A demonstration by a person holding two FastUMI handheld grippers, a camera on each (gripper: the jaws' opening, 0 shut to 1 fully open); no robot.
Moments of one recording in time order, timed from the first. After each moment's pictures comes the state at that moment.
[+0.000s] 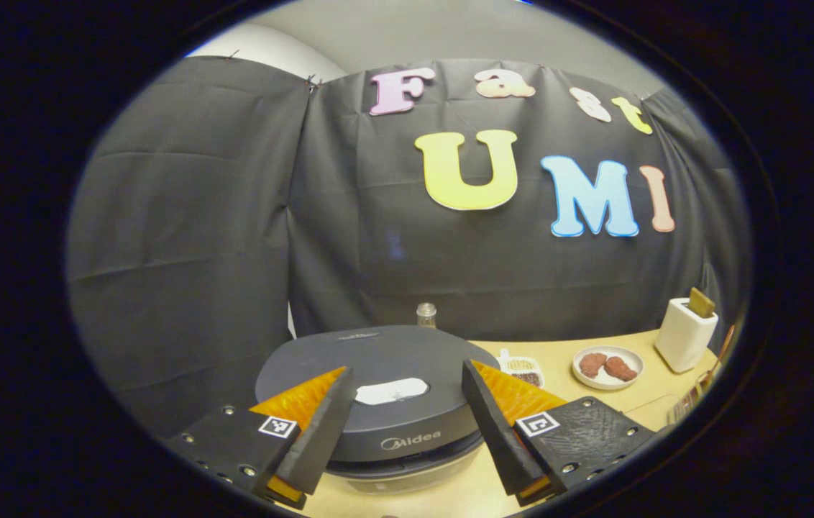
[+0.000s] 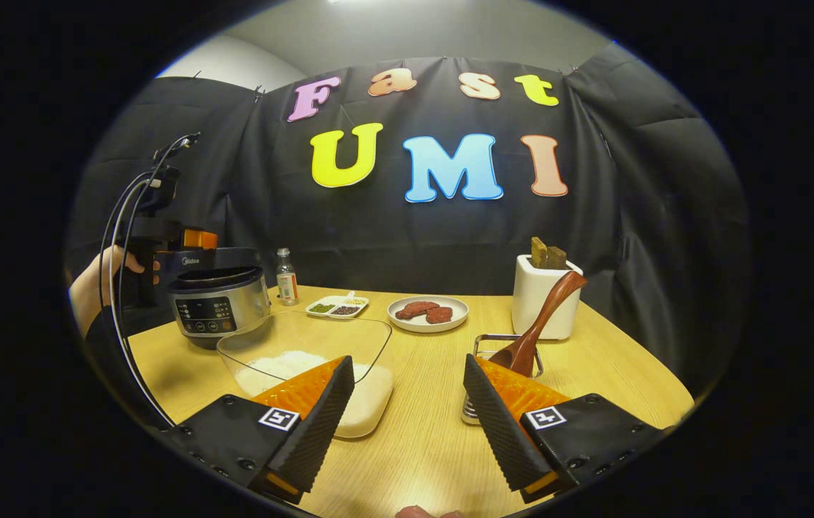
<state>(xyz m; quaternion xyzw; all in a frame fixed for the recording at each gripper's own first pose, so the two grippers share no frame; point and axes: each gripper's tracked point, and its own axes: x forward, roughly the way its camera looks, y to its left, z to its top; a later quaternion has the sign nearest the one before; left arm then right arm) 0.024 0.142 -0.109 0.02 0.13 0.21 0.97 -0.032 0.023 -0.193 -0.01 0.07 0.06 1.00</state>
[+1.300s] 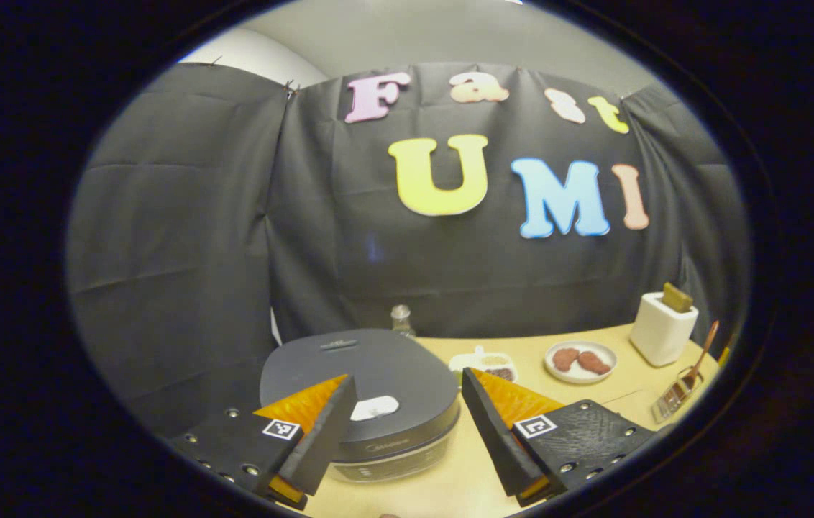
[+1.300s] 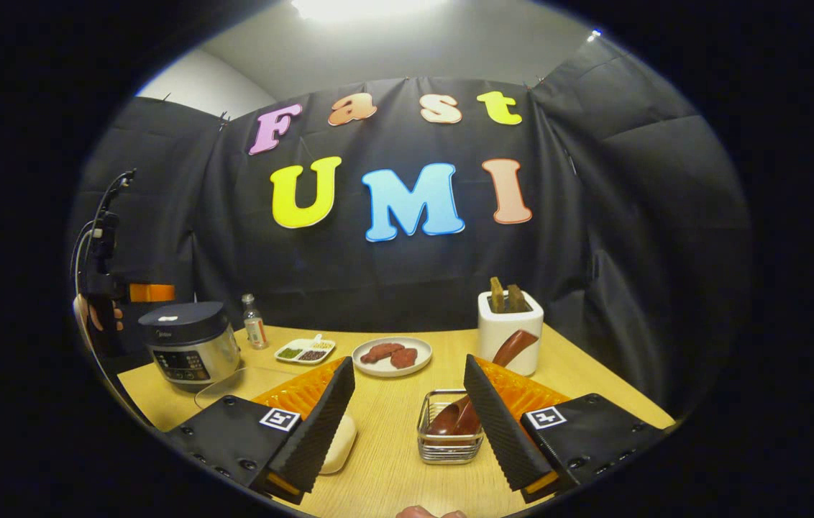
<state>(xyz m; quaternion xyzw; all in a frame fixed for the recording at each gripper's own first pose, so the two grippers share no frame) -0.004 0.082 -0.048 0.02 0.08 0.14 0.99 -0.005 -0.037 -0.101 0.02 0.01 -0.01 1.00</state>
